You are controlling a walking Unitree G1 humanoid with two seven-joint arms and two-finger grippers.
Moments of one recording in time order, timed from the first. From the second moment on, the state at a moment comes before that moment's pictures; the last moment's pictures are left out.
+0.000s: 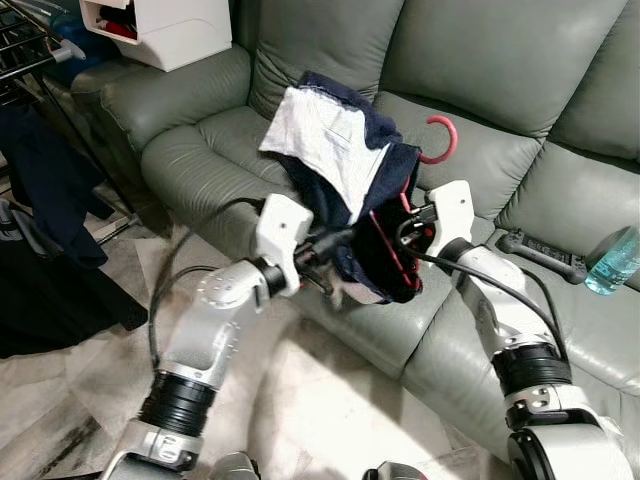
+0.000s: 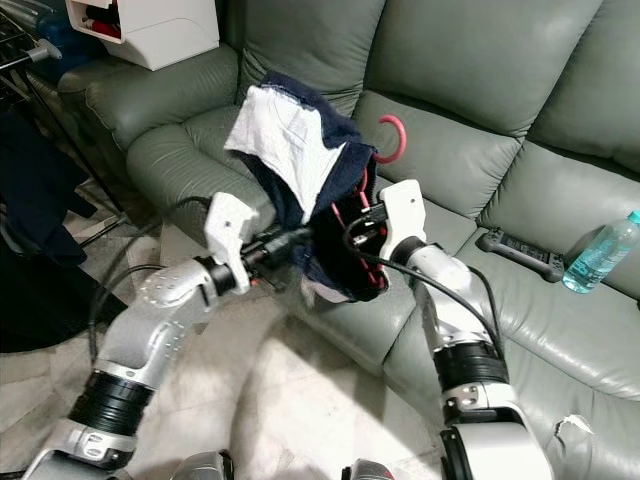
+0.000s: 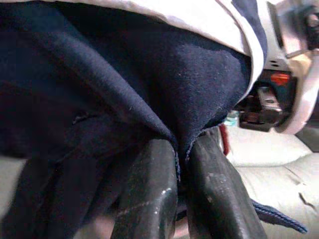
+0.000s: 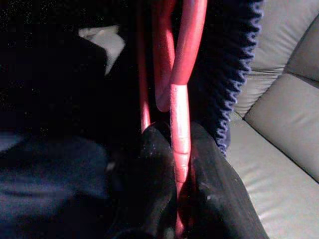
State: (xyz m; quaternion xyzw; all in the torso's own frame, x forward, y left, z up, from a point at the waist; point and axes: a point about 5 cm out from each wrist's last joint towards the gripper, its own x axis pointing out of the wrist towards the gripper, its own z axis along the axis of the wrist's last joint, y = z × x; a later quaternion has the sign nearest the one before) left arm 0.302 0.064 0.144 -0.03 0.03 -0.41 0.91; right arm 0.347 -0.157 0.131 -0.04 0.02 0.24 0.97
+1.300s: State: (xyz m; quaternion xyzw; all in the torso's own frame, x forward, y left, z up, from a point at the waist) left arm 0.273 0.119 0.132 0.24 -0.10 -0.37 0.89; right arm 0.323 -0.177 0.109 -0.13 0.07 0.34 0.93
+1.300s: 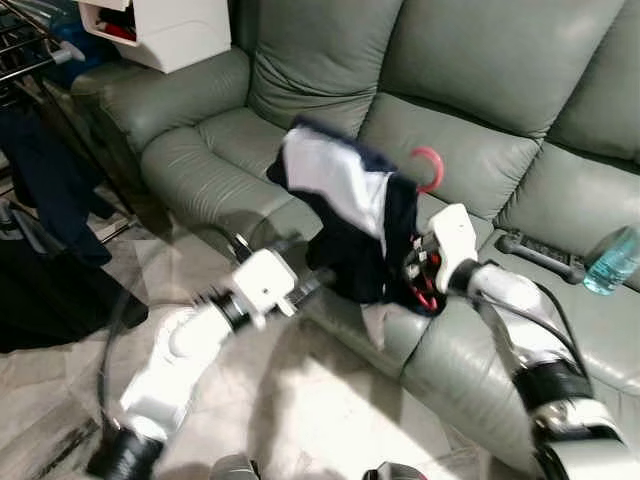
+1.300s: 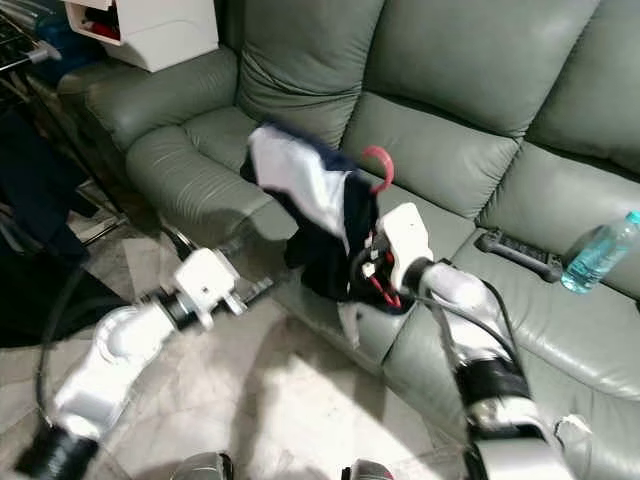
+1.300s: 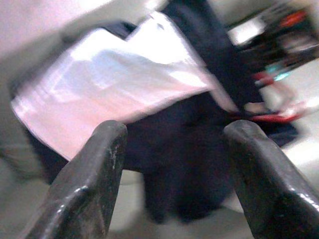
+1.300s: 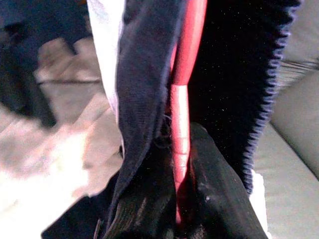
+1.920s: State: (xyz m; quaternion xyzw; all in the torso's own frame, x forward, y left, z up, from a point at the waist) left arm 0.285 0.149 0.095 0.42 -0.10 -0.41 0.80; right arm 0.285 -0.203 0.085 -0.20 0.16 0.45 0.86
